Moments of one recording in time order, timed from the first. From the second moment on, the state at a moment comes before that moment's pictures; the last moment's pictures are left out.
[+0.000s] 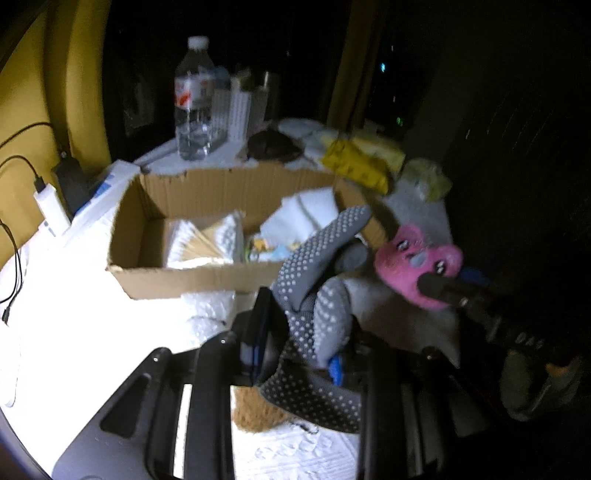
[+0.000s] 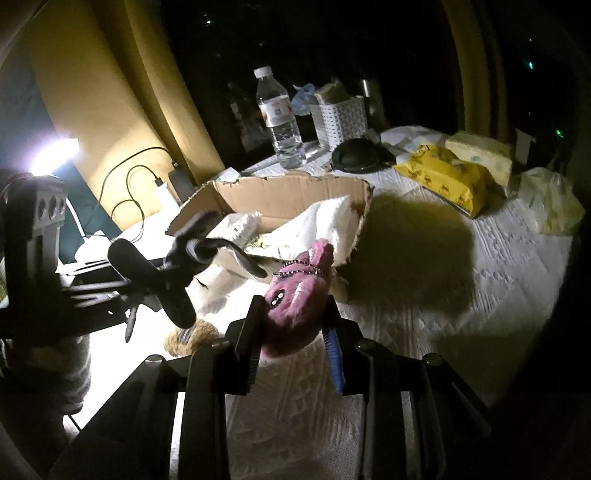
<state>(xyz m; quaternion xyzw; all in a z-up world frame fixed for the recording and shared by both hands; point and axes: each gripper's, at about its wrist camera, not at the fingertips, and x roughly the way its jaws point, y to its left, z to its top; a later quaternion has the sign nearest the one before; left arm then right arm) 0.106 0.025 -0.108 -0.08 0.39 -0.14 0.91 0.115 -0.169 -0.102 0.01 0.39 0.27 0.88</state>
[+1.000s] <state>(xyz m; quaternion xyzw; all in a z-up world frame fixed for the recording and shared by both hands) 0.141 0.086 -0.073 -0.09 0.32 -0.05 0.94 0.158 -0.126 -0.071 -0.01 0.35 0.31 0.88</state>
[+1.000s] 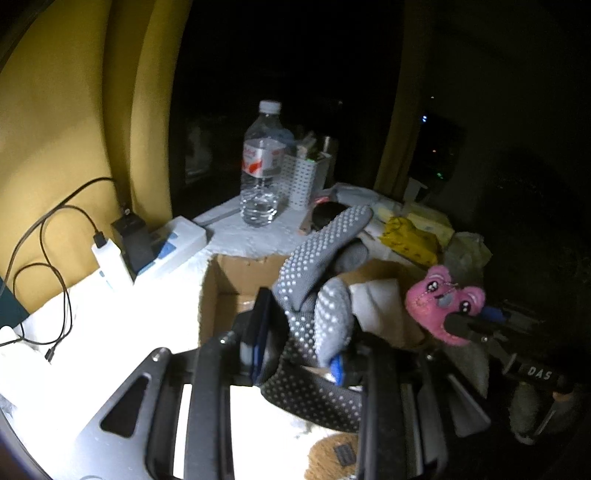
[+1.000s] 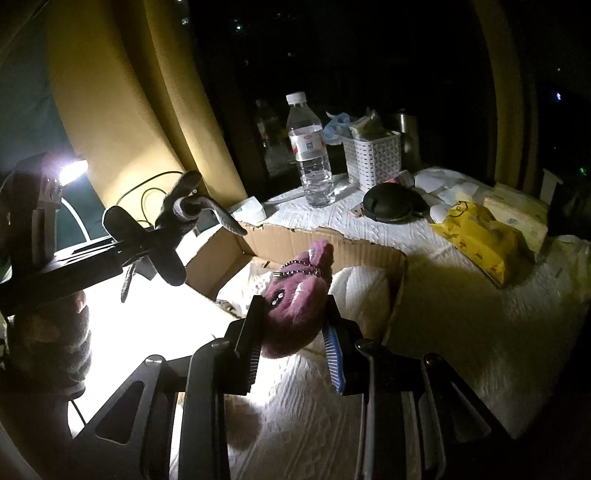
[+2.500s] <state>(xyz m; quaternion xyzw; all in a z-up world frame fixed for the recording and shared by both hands) 0.160 0.084 -0.105 -0.08 0.36 0.01 0.93 0.203 -0.108 -0.106 0.01 0.39 0.32 0.87</state>
